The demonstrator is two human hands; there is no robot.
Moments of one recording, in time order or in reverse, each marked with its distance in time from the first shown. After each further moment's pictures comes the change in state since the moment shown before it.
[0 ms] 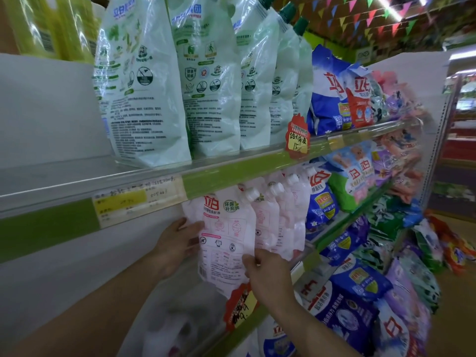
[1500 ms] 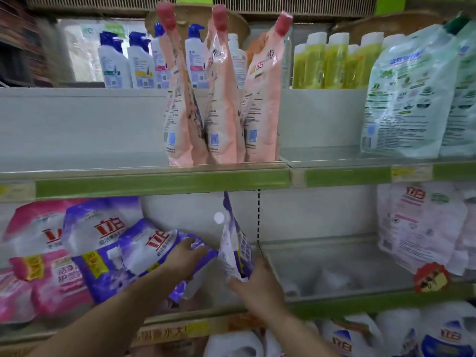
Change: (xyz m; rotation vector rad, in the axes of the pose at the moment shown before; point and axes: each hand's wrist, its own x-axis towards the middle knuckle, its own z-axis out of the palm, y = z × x) left_hand -0.405 0.039 -0.314 0.538 0.718 -0.168; right_hand -0.310 -0.249 0.176 0.116 -0.613 -0.187
